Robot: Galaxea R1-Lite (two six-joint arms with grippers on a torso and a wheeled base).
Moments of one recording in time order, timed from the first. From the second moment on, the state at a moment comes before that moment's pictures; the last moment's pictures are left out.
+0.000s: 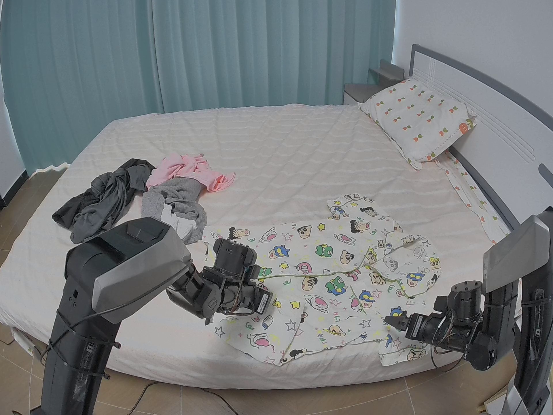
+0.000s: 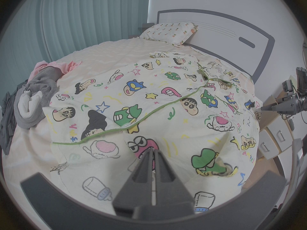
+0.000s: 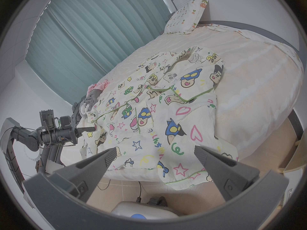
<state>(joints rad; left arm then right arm) -0.47 2.55 -1.29 -0.48 -0.07 0.04 0.22 2.38 -0.17 -1.55 0.14 0.52</state>
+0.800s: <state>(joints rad) -0.45 2.48 -1.26 -0.48 -0.06 0.05 0.22 2.37 -0.17 -1.55 0.14 0.52</state>
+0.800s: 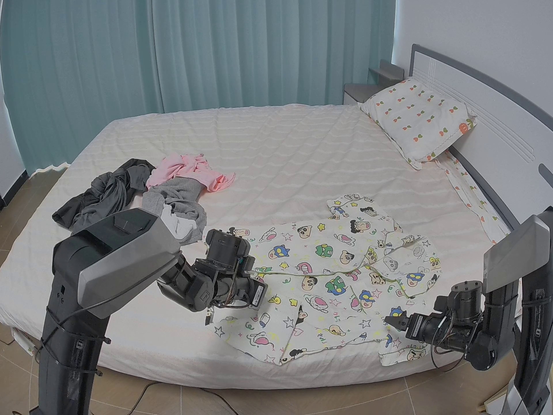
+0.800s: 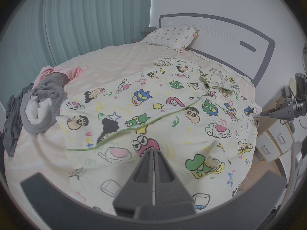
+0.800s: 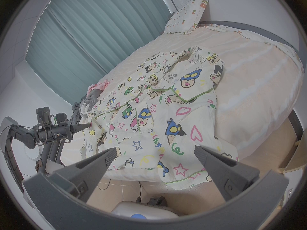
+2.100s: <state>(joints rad) -0.34 2.36 -1.40 -0.20 0.00 0.21 0.22 2.38 -0.17 -1.55 0.14 0.52</state>
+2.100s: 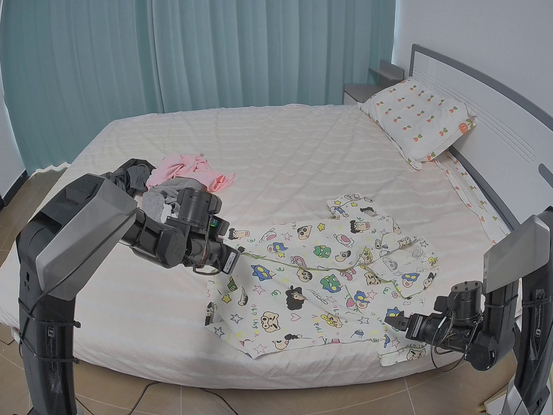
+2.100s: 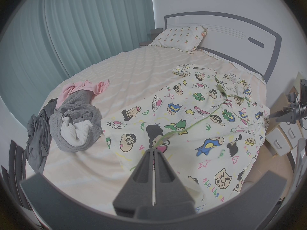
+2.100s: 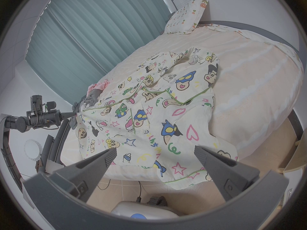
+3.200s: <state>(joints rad) -0.33 2.30 -1.25 -0.08 -0.12 -0.23 0.22 2.38 -0.17 -1.55 0.13 0.51</state>
